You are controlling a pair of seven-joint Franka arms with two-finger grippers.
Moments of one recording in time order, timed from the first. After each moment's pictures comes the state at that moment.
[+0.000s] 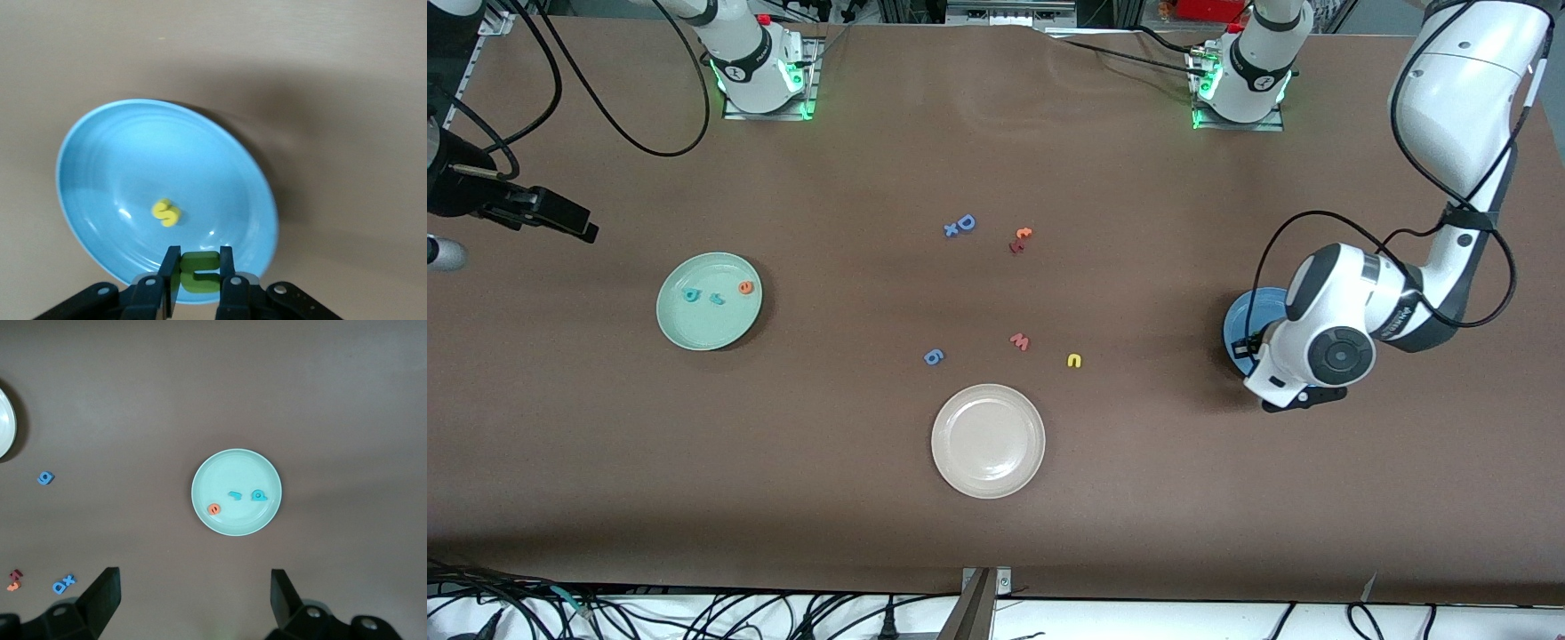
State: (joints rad) left arm 0.25 0.67 -0.46 -1.62 0.39 1.82 -0.59; right arm 0.69 0.16 -0.74 -1.42 0.12 1.48 0.13
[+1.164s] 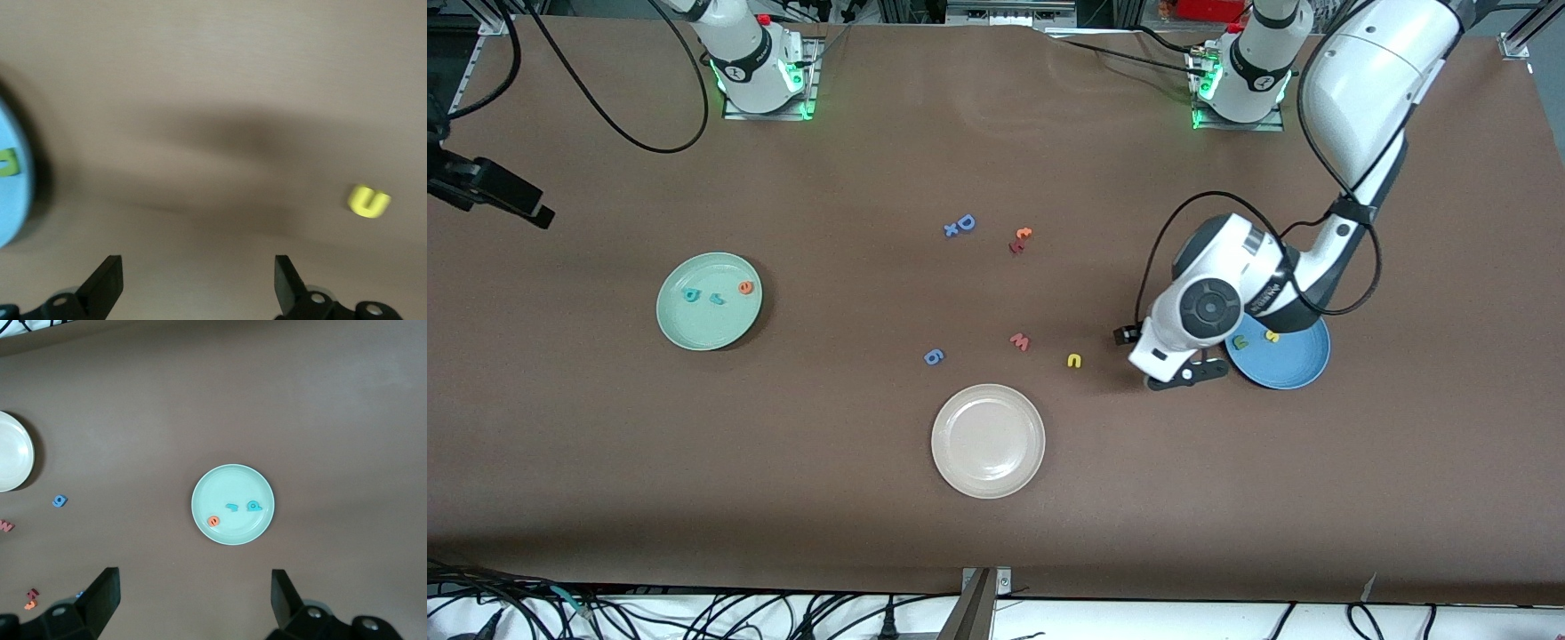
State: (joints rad) left arm 0.01 0.68 -0.51 -1.62 0.29 2.01 -0.80; right arm 0.06 0.09 -0.08 -1.36 0.03 1.46 0.23
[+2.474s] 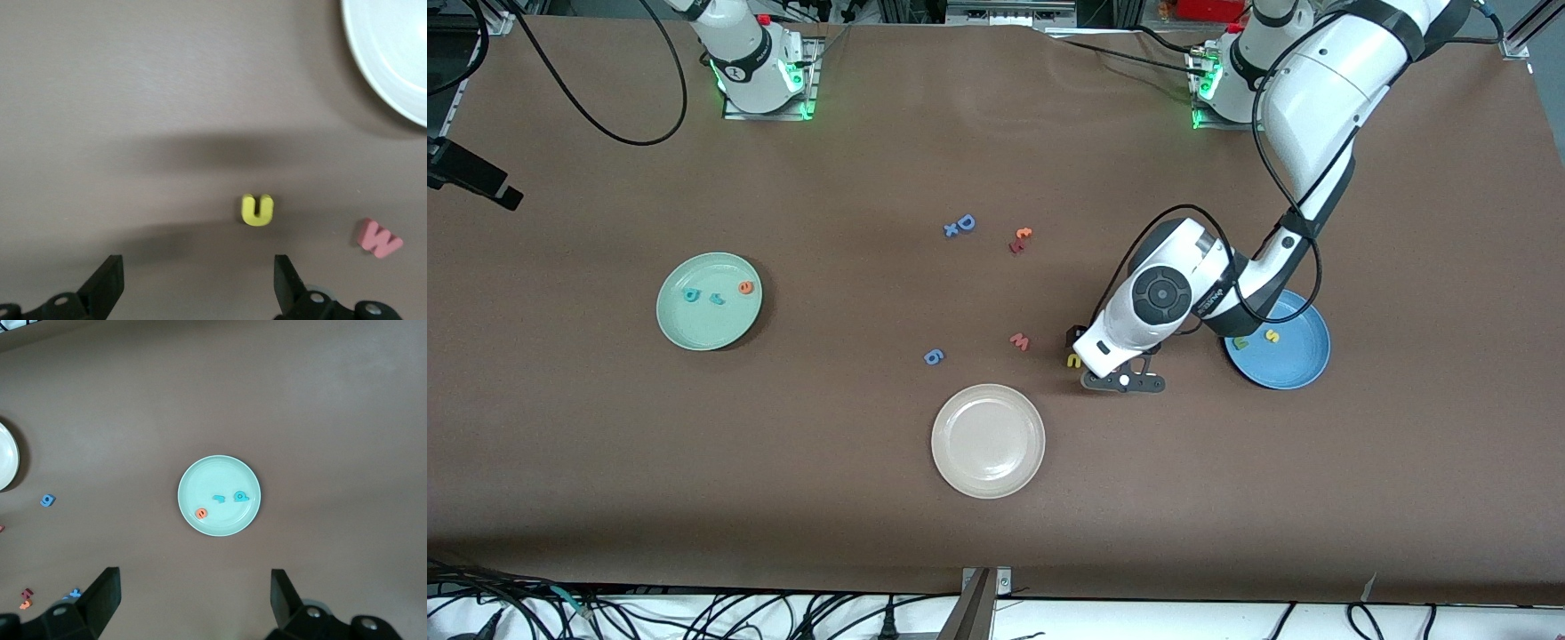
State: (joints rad) left arm -0.09 0.77 -0.50 -1.56 0.31 2.16 -0.57; right arm 0.03 0.04 -0.09 -1.41 0.03 1.45 0.22
